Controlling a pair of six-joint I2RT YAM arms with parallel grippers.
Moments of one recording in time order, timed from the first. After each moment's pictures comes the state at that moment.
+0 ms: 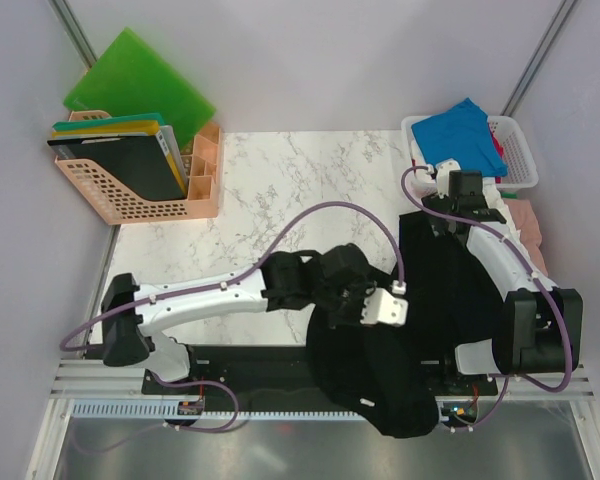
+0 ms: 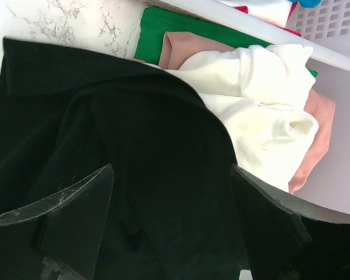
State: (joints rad) left arm -1.33 1.57 1.42 -0.62 0.32 0.47; right arm 0.02 1.39 0.96 -0.34 0.26 -0.37
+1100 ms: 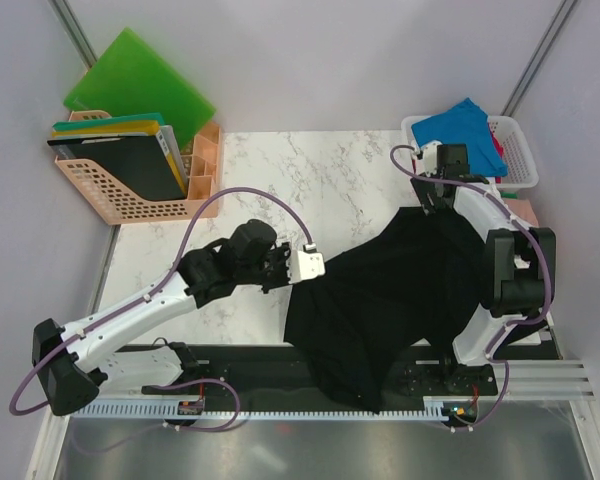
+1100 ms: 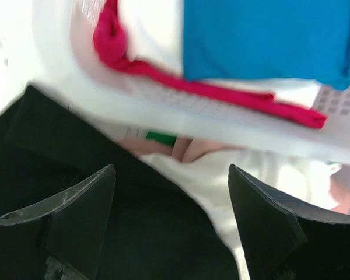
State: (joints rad) left arm -0.90 1.11 0.98 -0.57 0.16 0.60; right arm 0.02 1.77 1.31 -0.38 0.20 -0.42
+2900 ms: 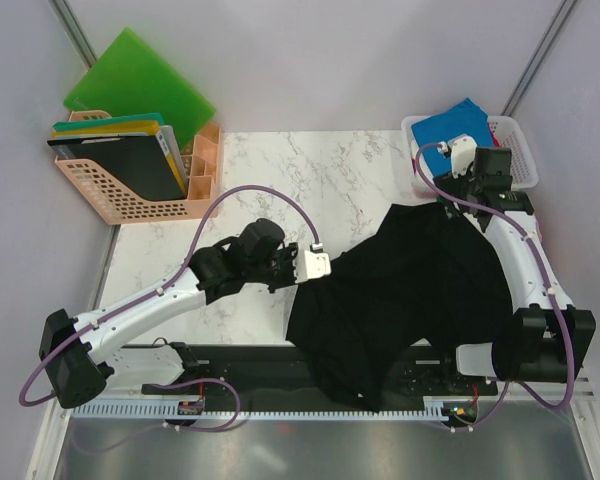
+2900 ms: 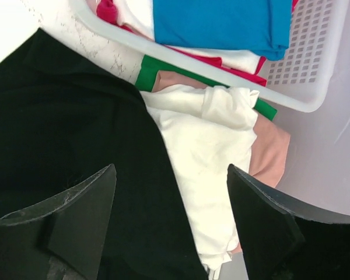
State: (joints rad) left arm -0.90 1.17 0.96 -0.51 0.19 0.60; right arm -0.06 1.34 1.20 -0.54 0.07 -0.47
